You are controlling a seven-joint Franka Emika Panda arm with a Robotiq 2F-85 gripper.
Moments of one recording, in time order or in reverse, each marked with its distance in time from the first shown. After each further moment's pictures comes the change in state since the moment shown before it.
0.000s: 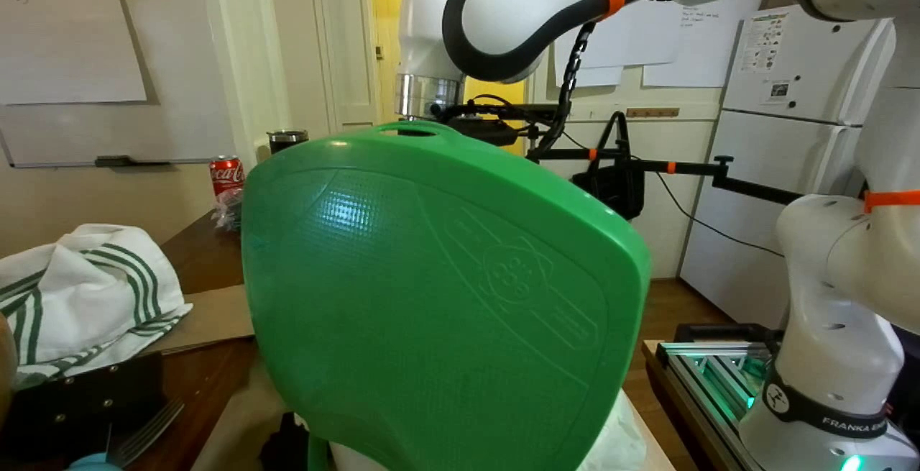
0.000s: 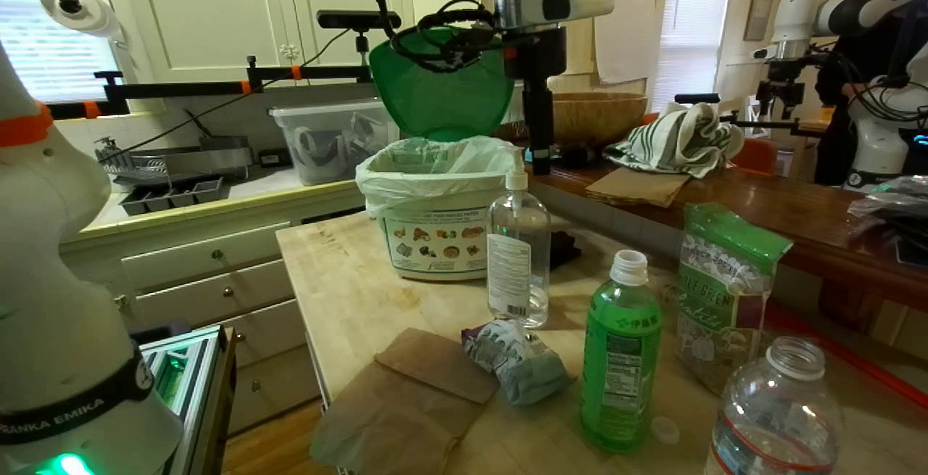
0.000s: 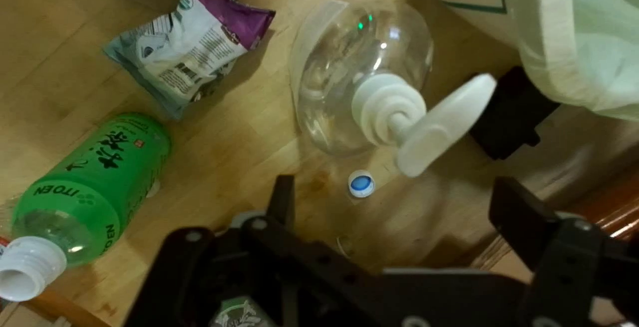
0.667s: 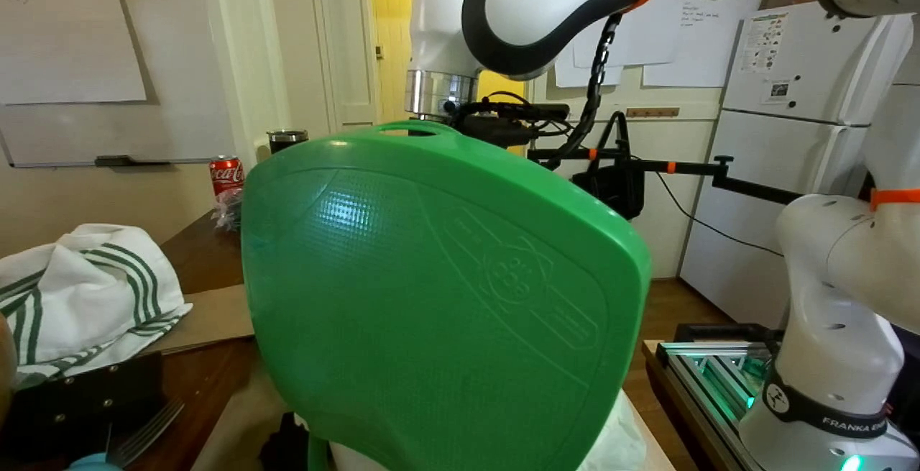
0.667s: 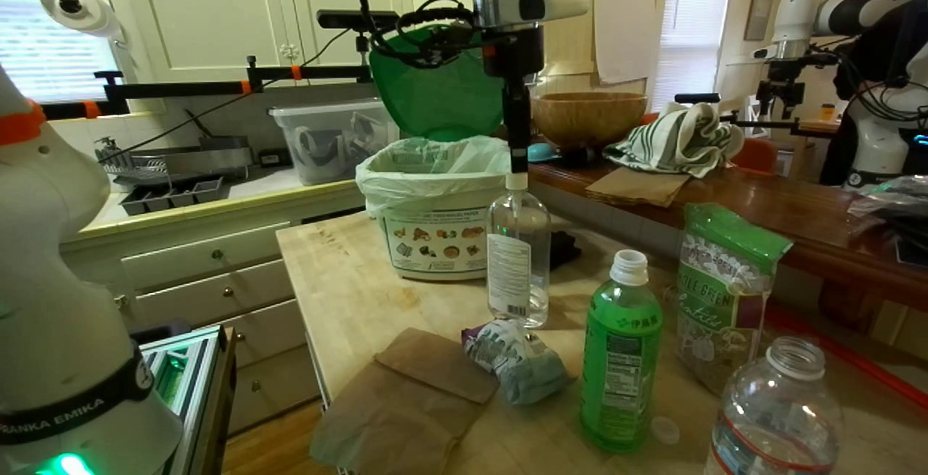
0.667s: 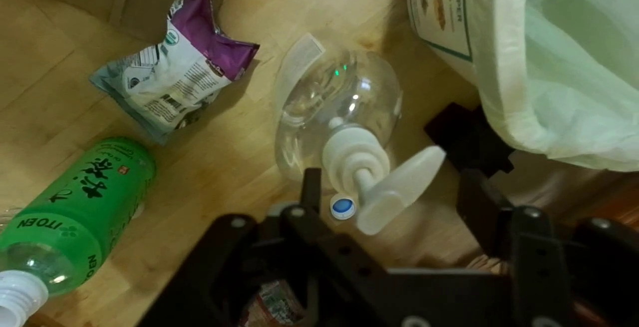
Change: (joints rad) arm 0.007 -0.060 0.024 -0.060 0.018 -0.005 0.000
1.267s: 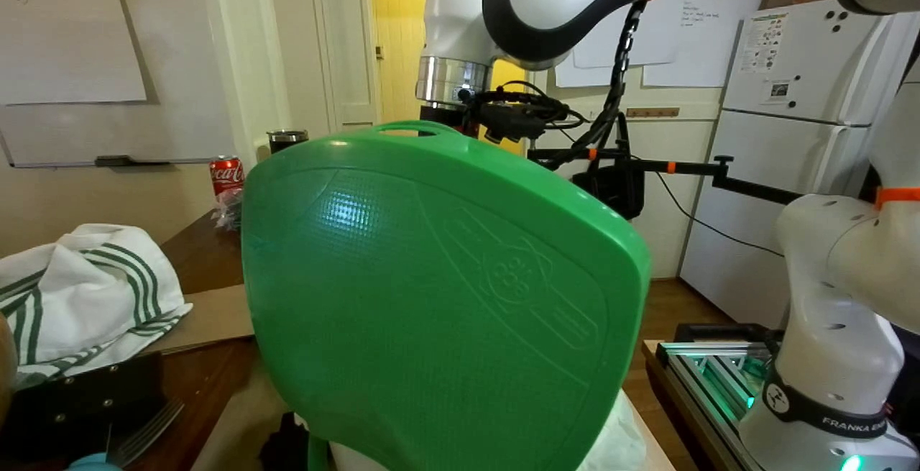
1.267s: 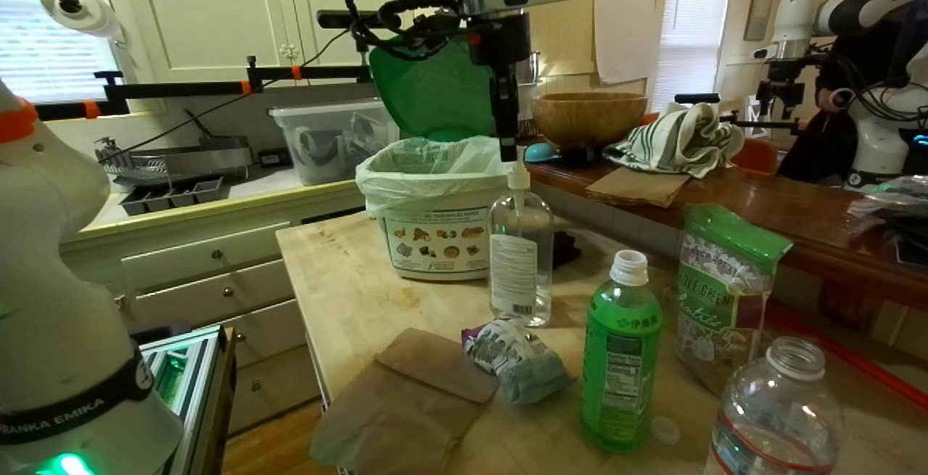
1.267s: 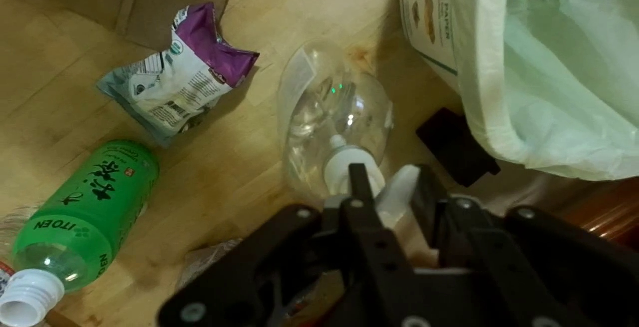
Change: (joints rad) arm 0.000 -0.062 0.007 -0.039 0.000 -0.002 0.000
